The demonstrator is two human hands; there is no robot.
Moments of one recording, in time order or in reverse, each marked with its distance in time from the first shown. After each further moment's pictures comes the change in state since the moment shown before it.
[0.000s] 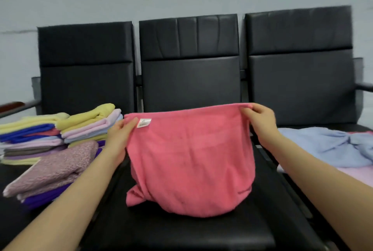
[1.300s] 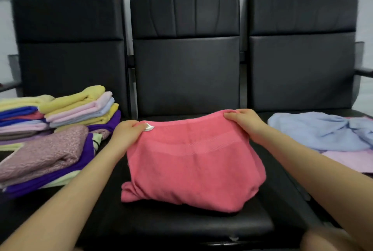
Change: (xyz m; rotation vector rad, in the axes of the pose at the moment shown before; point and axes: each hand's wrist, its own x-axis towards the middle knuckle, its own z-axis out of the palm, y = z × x) left_hand 0.003 -0.038 0.011 0.681 -0.145 -0.003; right_hand -0.007 0.039 0.023 -0.231 -0.278 0.333
